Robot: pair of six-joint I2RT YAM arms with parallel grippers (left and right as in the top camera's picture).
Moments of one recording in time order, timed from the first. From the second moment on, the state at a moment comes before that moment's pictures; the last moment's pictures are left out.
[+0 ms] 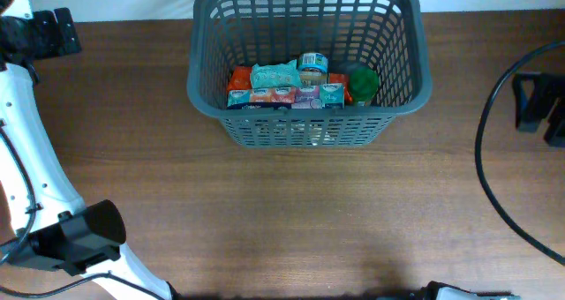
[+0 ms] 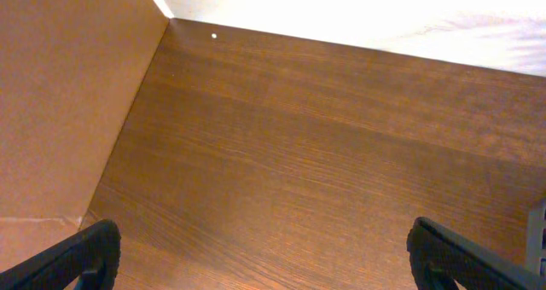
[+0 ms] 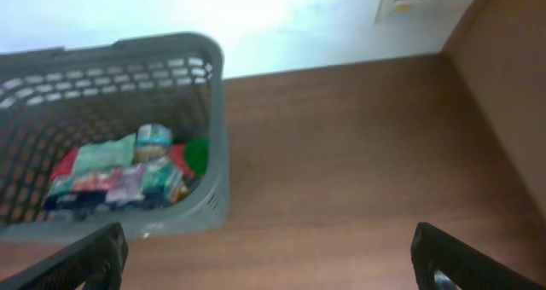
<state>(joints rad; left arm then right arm) 0.36 1.97 2.43 -1.27 -0.06 0.14 -0.31 1.42 2.43 -1.64 -0.21 -0.07</state>
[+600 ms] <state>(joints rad) 0.36 1.97 2.43 -1.27 -0.06 0.14 -0.31 1.39 2.38 -1.56 -0.26 -0.08</state>
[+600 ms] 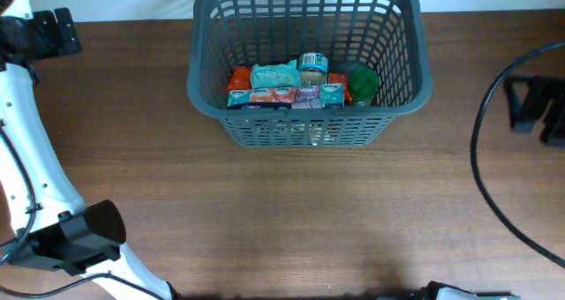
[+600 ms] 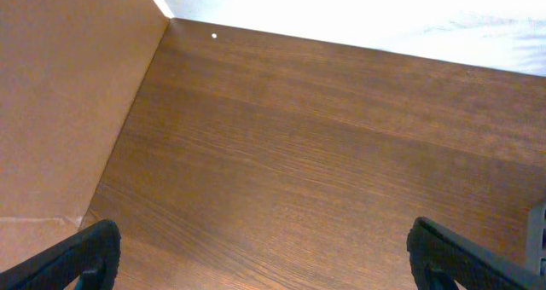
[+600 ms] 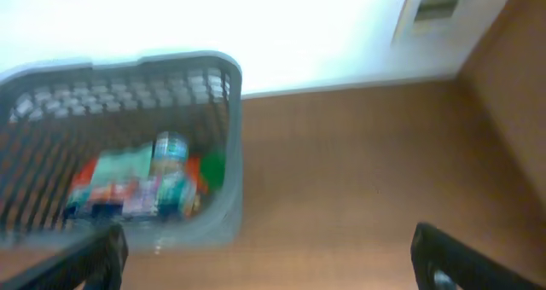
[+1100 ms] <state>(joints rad) 0.36 1.97 2.43 -1.27 -0.06 0.14 -0.26 0.76 1.41 -0.88 -0.26 -0.08</state>
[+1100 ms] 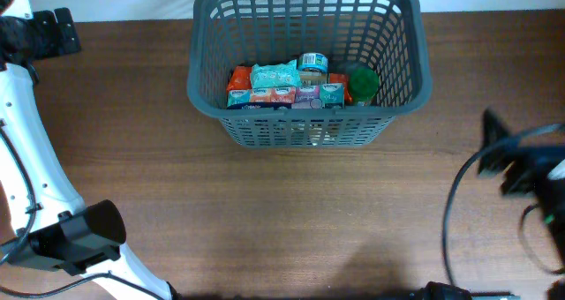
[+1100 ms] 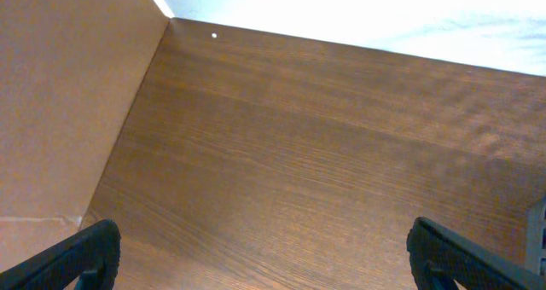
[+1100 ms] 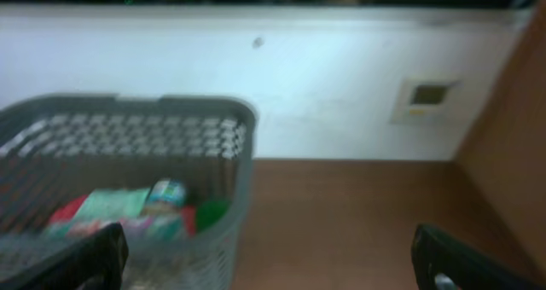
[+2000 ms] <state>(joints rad) 0.36 1.97 2.43 -1.27 -0.06 0.14 -0.05 0.18 0.56 -0.70 -0.26 -0.07</state>
